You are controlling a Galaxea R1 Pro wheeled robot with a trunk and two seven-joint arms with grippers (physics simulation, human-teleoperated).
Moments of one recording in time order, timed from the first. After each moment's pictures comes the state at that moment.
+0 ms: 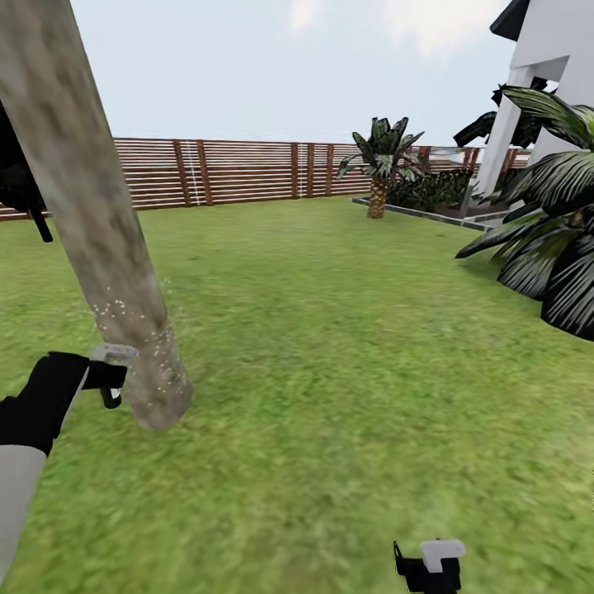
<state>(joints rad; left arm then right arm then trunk) -0.85 0.37 0.08 -0.96 -0.25 0.86 -0.34 -0.42 -0.07 0.50 -0.09 -0.39 -0.59 -0.13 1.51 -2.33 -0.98</state>
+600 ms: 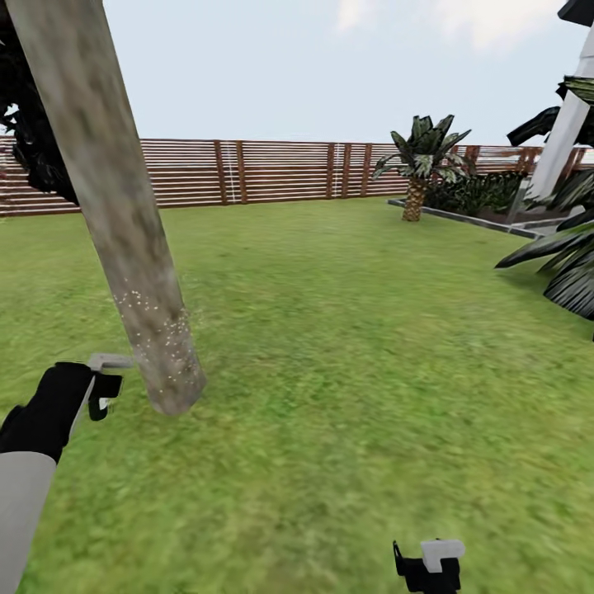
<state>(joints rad) -0.83 0.33 0.14 -0.92 -0.26 0.86 -0.17 -0.42 -0.06 0.50 -0.09 -0.39 -0.59 -0.13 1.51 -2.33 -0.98</state>
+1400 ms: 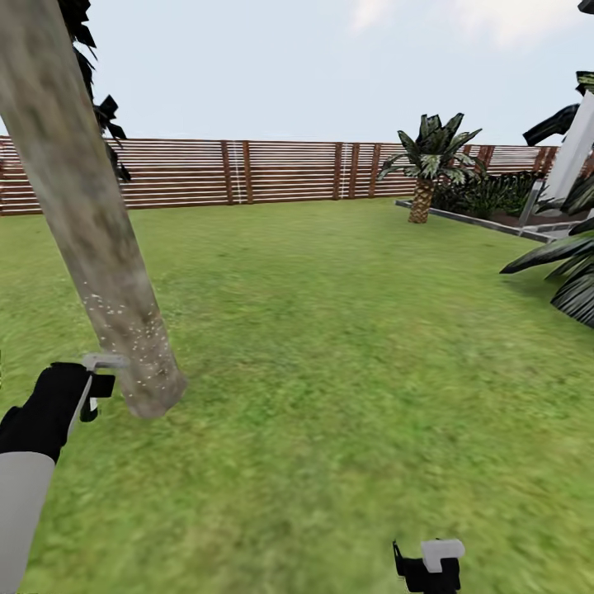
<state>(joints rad) -0.83 0.33 0.17 -0.92 -0.27 0.86 -0.11 -0.42 -0.06 0.50 -0.09 -0.39 -0.59 -0.13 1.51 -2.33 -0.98</state>
